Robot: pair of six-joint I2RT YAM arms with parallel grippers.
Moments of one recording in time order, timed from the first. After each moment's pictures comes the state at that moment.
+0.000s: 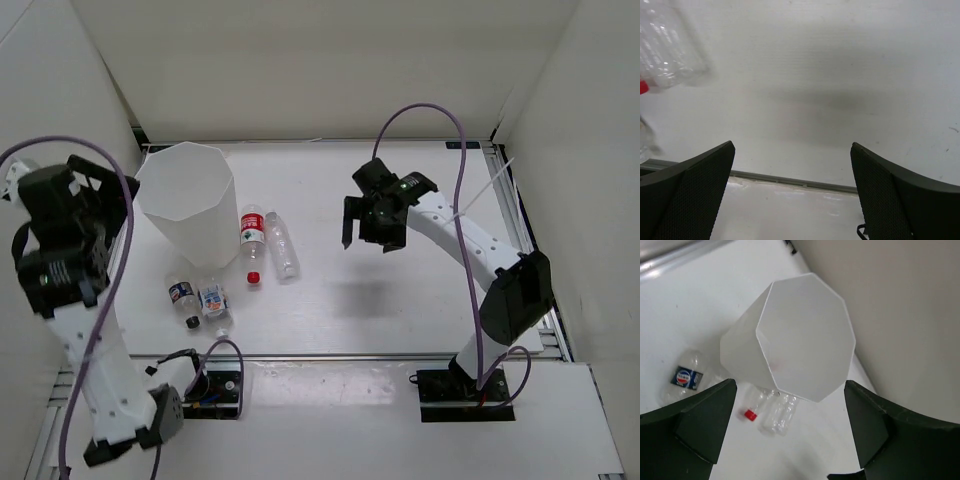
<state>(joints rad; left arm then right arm) 0.30 1.09 1.83 -1.25 -0.10 -0.83 0.66 1.65 1.51 -1.07 0.04 0.65</state>
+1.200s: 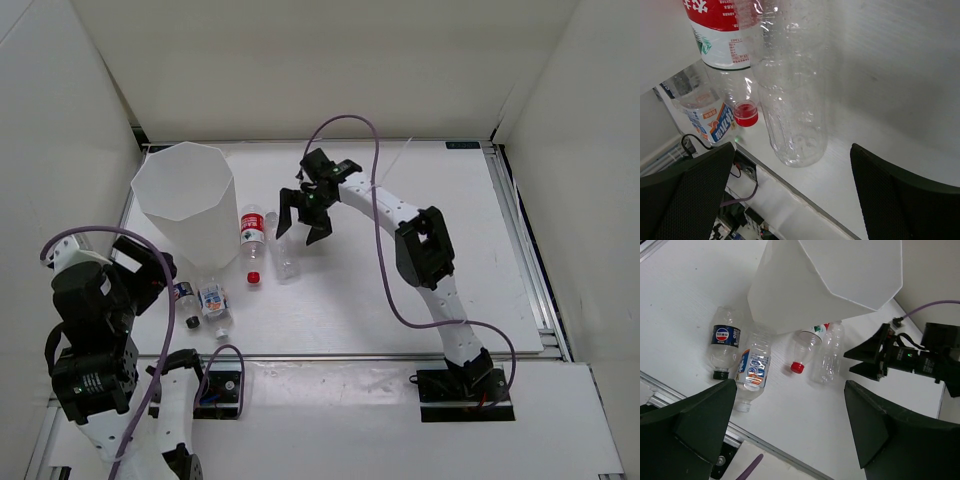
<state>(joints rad) 0.26 0.60 1.43 -1.30 -0.01 -0.57 0.68 2.33 2.12 -0.94 -0.50 0.59</state>
